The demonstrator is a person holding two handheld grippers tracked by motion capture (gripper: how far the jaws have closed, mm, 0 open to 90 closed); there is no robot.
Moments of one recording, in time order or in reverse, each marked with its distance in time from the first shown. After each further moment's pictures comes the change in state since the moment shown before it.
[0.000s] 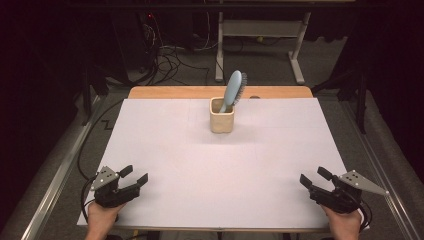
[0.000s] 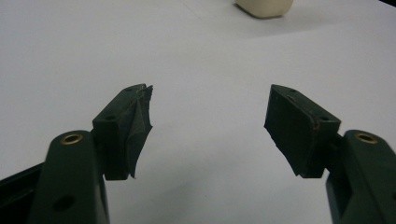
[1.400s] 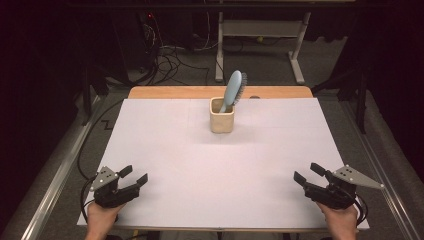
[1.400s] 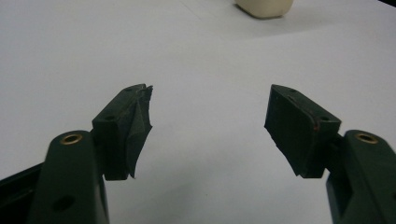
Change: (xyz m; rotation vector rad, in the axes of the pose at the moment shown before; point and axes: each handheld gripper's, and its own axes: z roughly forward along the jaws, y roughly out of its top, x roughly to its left) left arm 0.000 0.000 -0.001 -0.001 0.001 0.003; right arm 0.015 0.017 0.004 0.009 0.058 -0.035
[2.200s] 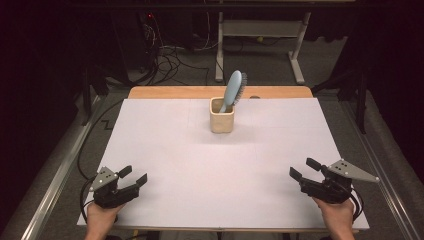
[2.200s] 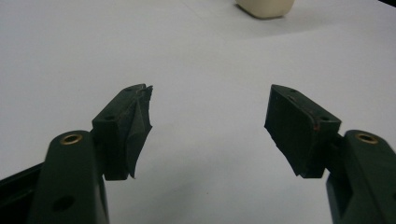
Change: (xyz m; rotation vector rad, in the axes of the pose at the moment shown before) left arm 0.000 -0.001 -0.001 -0.003 0.002 -0.003; right arm 0.007 0.014 0.008 0.002 0.026 -0.019
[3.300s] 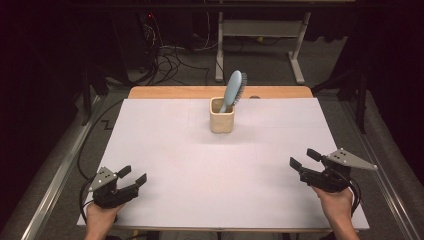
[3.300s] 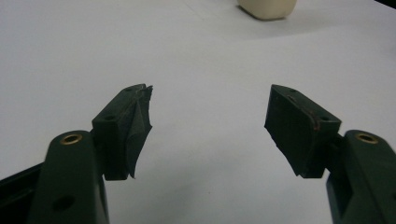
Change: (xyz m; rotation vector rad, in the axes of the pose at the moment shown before) left arm 0.000 0.000 -0.001 -0.002 0.005 -0.007; right arm -0.008 0.019 0.012 -0.003 -0.026 -0.014
